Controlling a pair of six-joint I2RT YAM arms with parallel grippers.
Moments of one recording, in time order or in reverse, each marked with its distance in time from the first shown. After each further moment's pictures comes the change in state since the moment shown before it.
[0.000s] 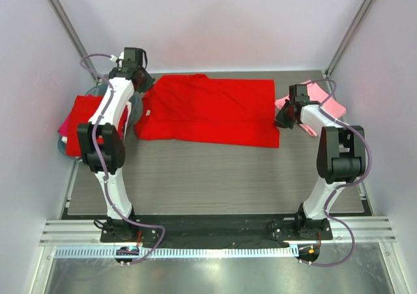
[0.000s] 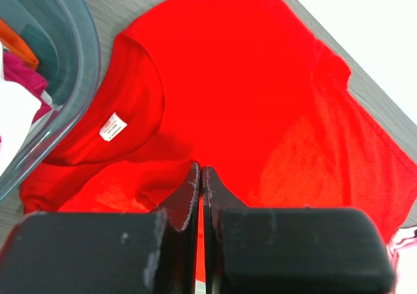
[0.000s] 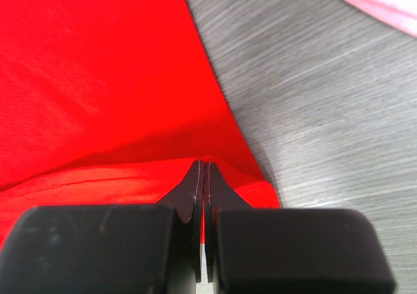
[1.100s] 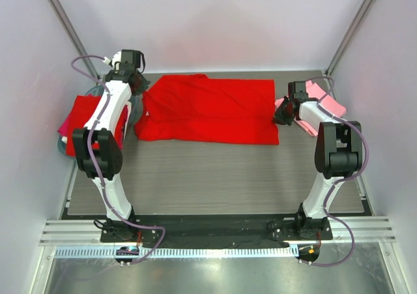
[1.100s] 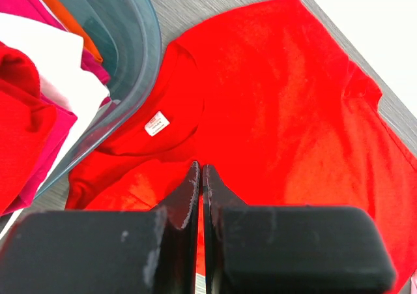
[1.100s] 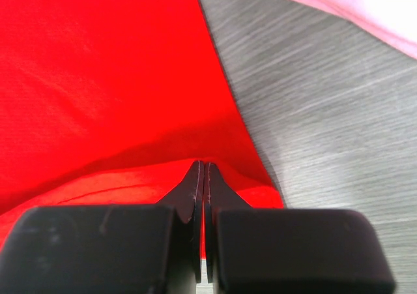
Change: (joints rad) left arm -0.001 -0.078 -0.077 -0.025 -0.136 -0.013; right arm -0.002 0.064 0.067 0.005 -0.025 0.001
